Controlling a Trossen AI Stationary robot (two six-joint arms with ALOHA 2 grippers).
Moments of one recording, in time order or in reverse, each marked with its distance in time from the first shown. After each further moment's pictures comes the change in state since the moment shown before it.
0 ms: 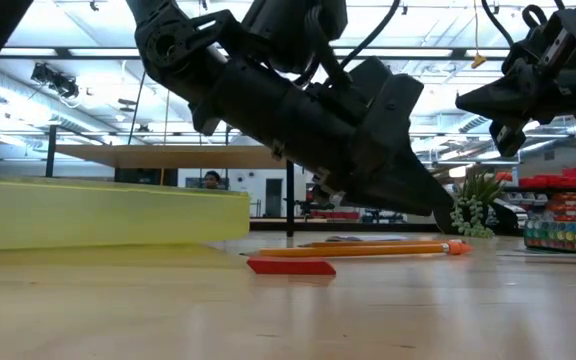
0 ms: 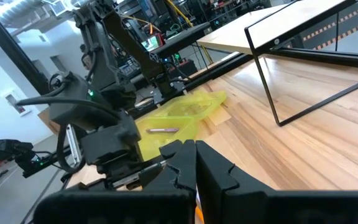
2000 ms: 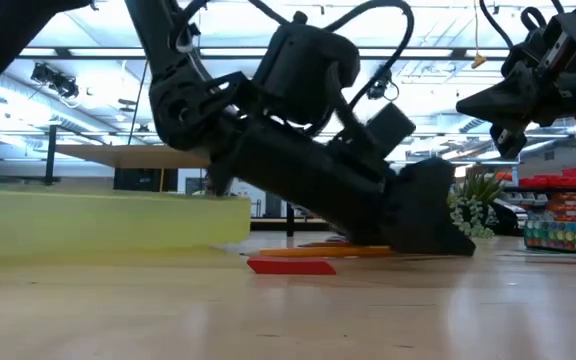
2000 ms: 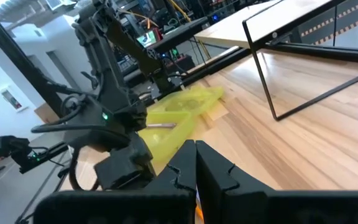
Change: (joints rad) left arm 0.005 0.184 0.065 0.204 -0.097 0.109; right arm 0.000 0.000 0.000 -0.022 0.000 0.000
